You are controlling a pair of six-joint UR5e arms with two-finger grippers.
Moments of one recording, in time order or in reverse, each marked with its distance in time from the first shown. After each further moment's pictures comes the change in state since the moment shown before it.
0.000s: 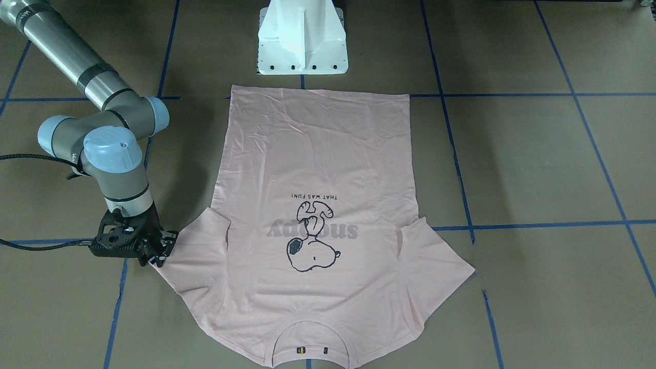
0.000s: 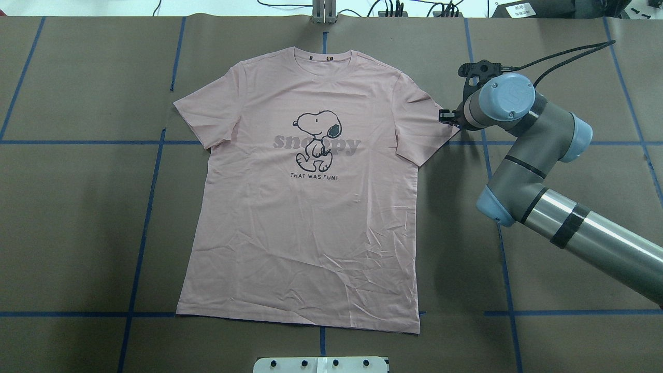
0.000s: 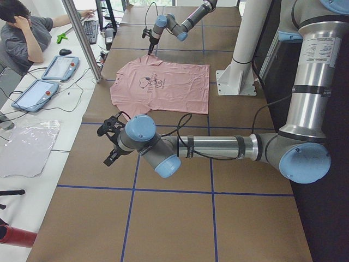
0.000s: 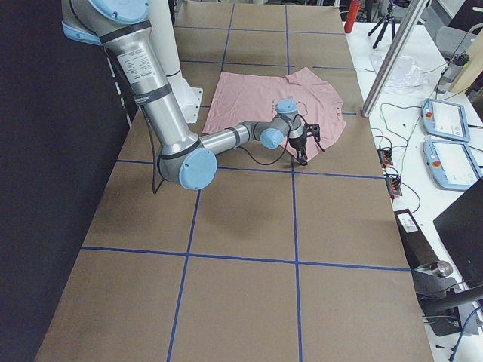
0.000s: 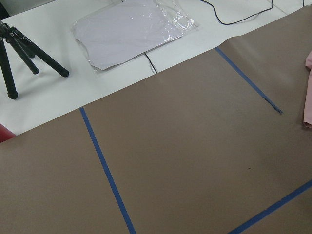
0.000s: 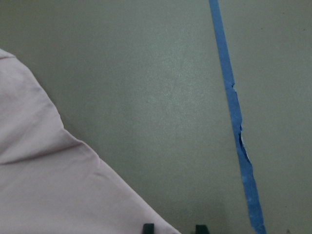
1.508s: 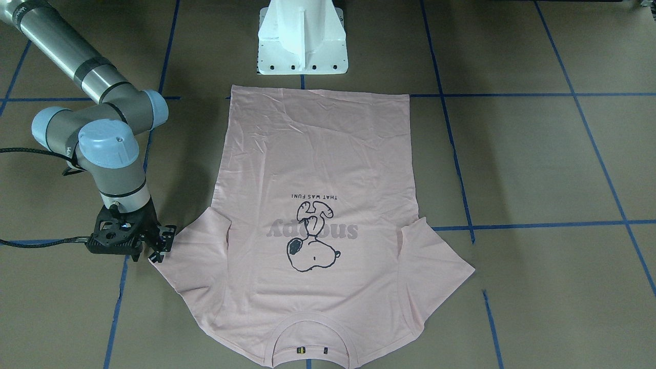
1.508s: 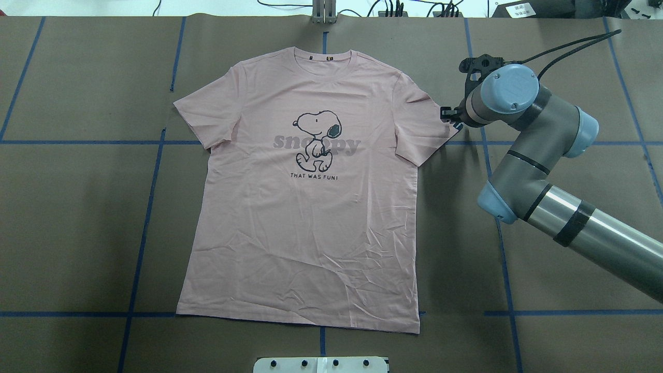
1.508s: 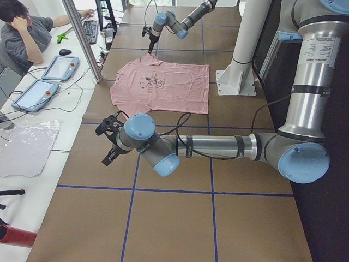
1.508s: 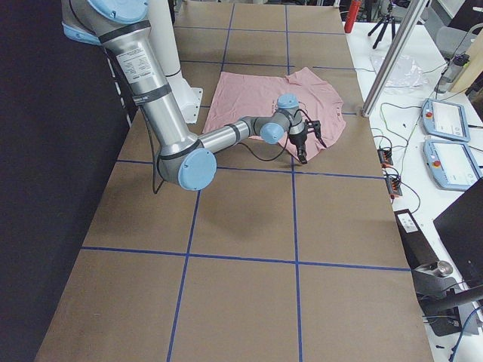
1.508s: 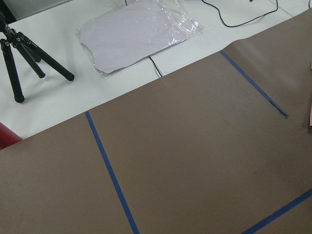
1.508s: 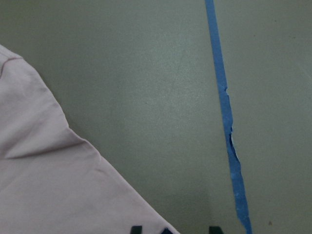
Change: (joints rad) left arm 0.000 -0.007 -0.002 0.007 0.018 -0.002; right arm 0.011 -0.005 0.052 -0.080 0.017 -0.035
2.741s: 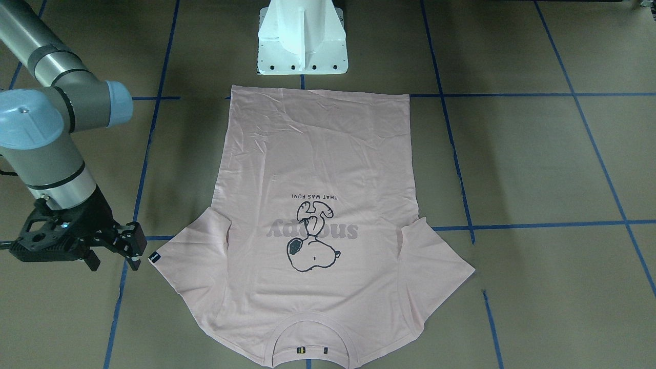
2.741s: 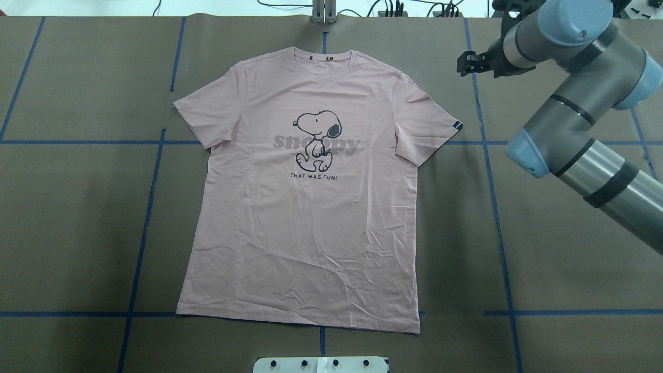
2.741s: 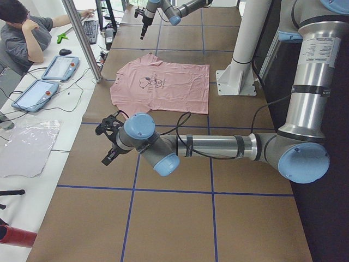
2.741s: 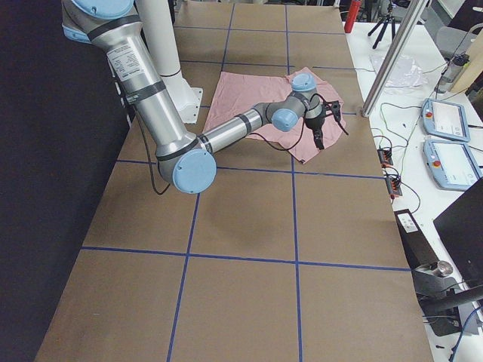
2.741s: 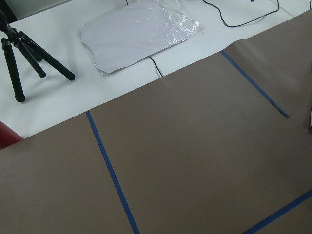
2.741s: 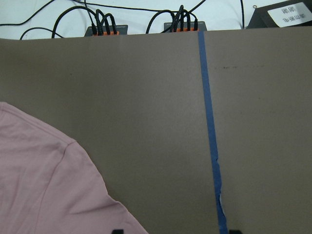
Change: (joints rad) left arm -0.001 -0.001 -0.002 0.002 0.002 0.000; right arm 0.136 0.009 0.109 -0.013 0.132 -0.040
